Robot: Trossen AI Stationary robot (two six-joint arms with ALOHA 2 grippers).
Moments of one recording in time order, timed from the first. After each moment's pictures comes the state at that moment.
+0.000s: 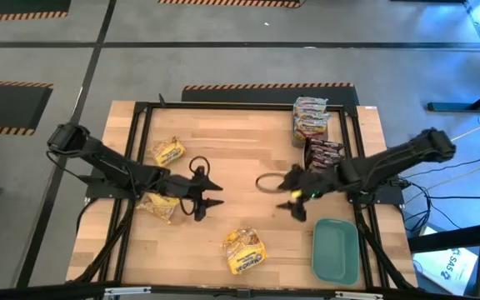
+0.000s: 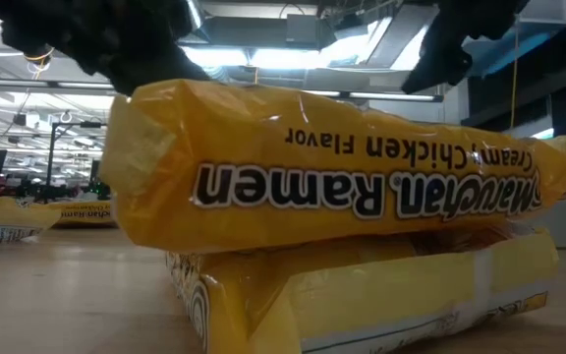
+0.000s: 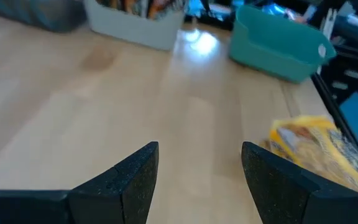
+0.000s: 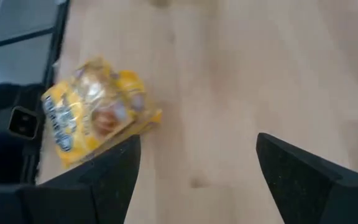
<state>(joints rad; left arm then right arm) -0.29 1.30 0.52 0.36 -0.29 -0.39 0.29 1.23 0.89 -0.42 0.10 0.44</state>
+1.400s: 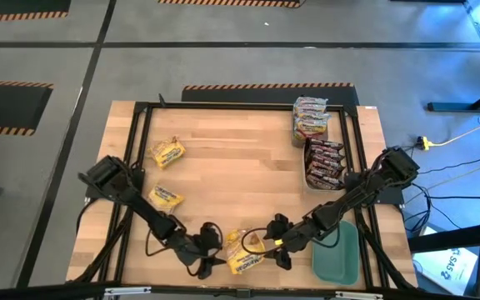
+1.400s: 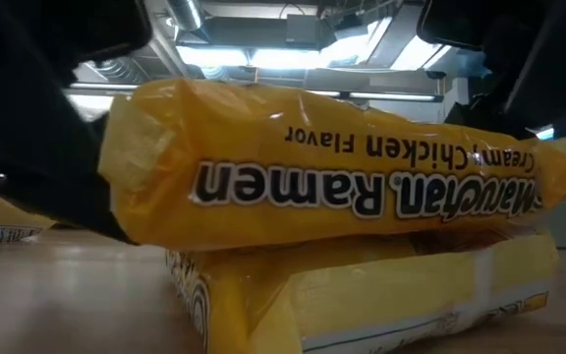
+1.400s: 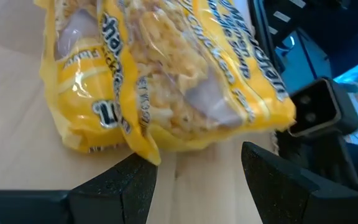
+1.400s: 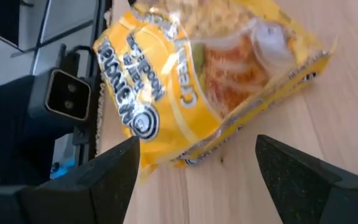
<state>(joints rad) -0.71 1.91 0.84 0.47 -0.41 -0.81 0.60 1.77 0.89 0.15 0.14 0.76</state>
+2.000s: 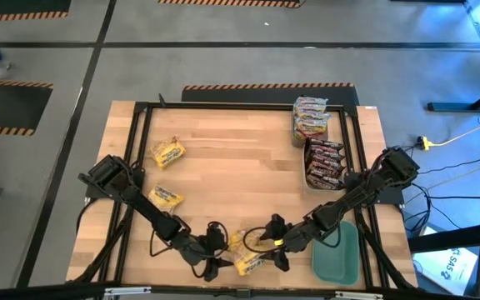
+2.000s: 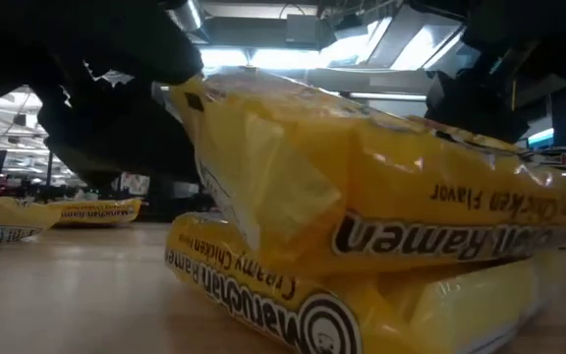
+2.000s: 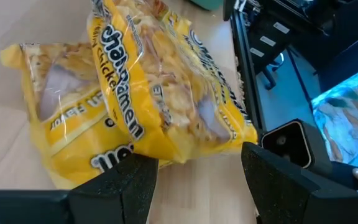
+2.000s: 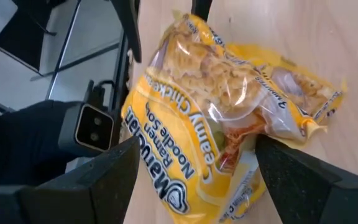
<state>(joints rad) -0.68 1.91 0.92 0.47 -0.40 -0.77 0.60 1.77 0.89 0.26 0.18 0.73</state>
